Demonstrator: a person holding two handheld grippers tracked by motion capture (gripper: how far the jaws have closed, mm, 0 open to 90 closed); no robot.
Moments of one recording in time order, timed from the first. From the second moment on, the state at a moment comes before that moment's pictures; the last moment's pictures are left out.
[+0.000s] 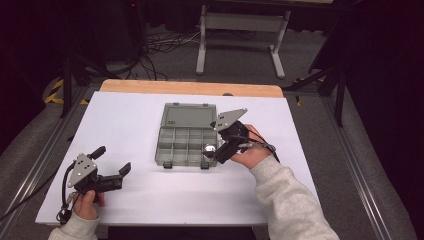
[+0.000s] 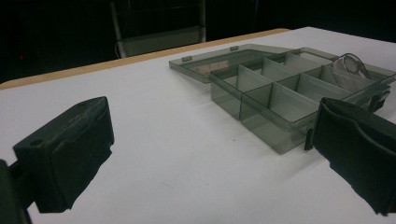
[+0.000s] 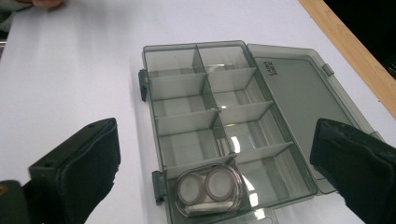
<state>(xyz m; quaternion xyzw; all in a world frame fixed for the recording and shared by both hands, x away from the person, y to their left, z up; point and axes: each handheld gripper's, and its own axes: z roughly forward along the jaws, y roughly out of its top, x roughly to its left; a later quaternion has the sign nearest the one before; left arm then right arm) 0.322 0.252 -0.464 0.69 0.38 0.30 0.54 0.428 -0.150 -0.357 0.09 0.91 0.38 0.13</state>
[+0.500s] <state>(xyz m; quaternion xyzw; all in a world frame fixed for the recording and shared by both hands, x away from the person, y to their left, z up) 0.322 0.251 -0.464 0.69 0.38 0.30 0.54 0.416 -0.161 -0.349 0.10 0.90 0.39 0.13</state>
